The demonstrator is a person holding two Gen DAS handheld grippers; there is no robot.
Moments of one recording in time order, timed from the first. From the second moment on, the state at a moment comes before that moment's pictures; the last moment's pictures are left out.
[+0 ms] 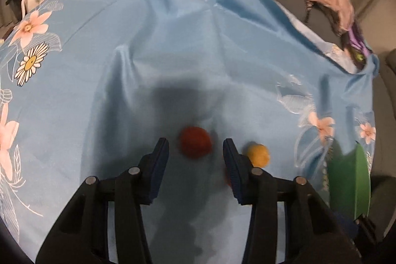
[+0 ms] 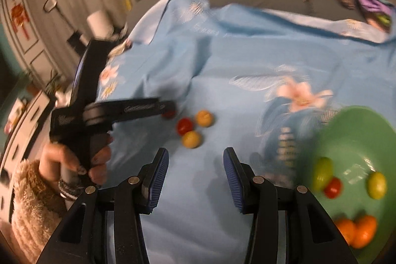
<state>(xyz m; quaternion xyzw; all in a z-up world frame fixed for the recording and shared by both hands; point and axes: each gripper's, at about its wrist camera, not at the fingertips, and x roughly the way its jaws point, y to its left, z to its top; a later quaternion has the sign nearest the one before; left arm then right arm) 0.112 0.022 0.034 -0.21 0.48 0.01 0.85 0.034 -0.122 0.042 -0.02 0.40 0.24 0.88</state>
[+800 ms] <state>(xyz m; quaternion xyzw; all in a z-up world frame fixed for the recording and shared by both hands) 0.049 0.043 0.068 -0.23 0.42 0.07 0.87 0.111 -0.051 -0.005 -0.10 0.47 0.24 0.84</state>
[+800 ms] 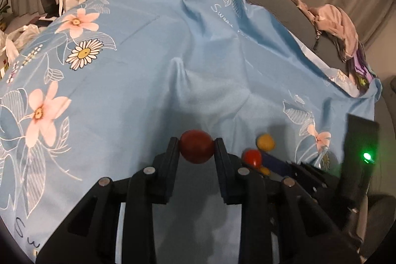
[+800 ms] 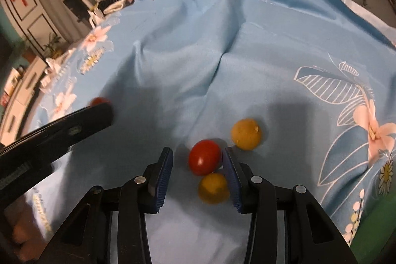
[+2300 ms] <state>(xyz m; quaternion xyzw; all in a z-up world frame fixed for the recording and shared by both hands) 0.033 -0.041 0.076 -0.12 0.43 0.02 0.90 0.050 -0.143 0.043 0.07 0.41 0.21 0.88</state>
